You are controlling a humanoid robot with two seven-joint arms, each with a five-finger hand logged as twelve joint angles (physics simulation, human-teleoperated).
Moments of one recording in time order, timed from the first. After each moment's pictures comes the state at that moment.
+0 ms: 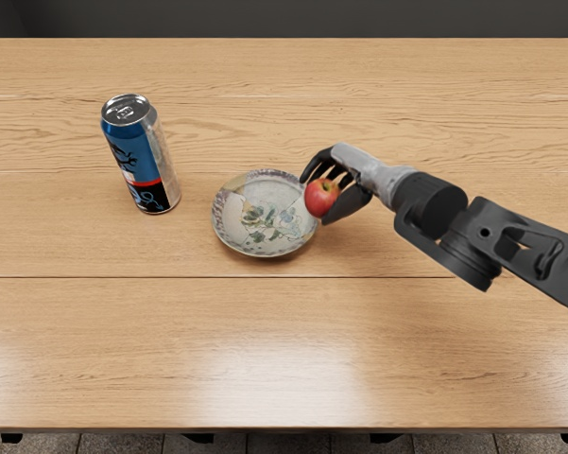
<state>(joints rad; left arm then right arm) -0.02 0.00 0.31 -0.19 -0.07 -0.03 0.05 0.90 -0.44 0.47 1.58 -1.11 -0.16 -0.61</state>
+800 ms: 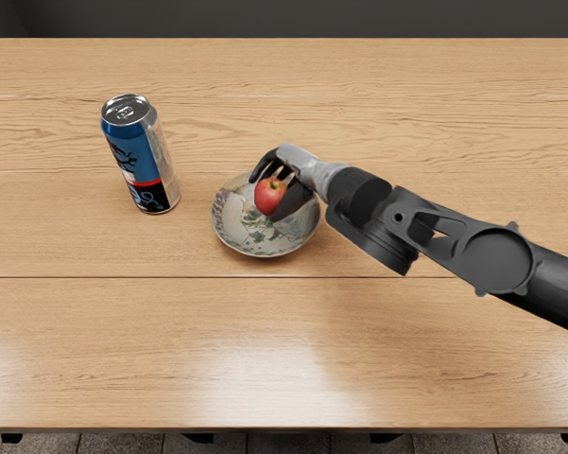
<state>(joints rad) -0.02 0.00 0.31 -0.19 -0.07 -0.03 0.05 0.98 -0.17 0.44 1.32 -1.11 -0.16 -0.61</state>
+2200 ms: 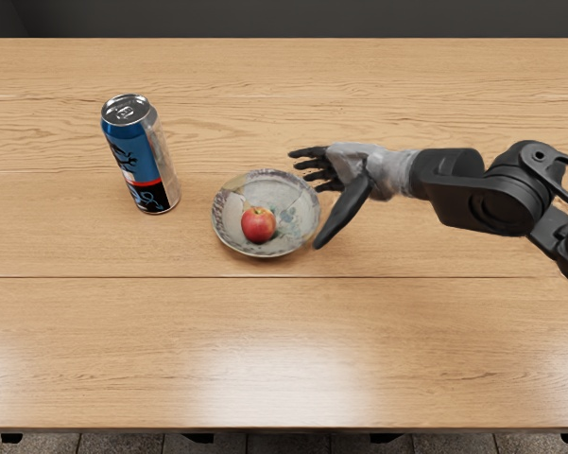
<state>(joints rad) -0.02 0.00 0.31 -0.19 -0.07 -0.03 0.05 0.90 -0.48 0.66 1.45 -0.54 0.15 -0.61</state>
